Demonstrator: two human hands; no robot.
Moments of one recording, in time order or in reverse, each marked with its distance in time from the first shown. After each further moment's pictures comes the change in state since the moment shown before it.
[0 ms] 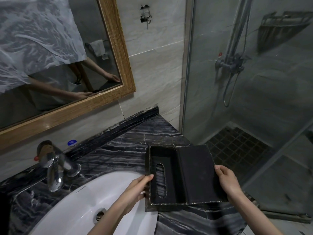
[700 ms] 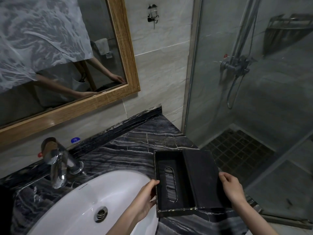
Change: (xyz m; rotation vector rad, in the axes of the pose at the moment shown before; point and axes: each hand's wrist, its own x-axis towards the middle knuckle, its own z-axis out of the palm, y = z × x) left_hand 0.013 -0.028 0.018 -0.193 -0.012 -0.100; right_hand -0.004 0.008 0.000 -0.099 0.076 0.008
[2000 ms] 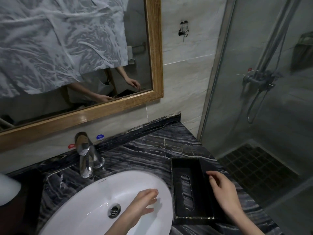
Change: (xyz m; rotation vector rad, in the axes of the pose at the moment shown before) left_hand -0.037 -0.007 -0.059 0.182 0.160 0.084; right_hand -0.043 -0.053 0.043 -0.195 -0.058 -0.525
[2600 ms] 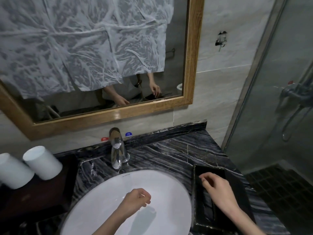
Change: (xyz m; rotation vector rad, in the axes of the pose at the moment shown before) left_hand -0.044 0.003 -0.074 0.377 0.260 0.018; right_hand 0.006 -0.065 0.036 -0.116 -0.276 -0.161
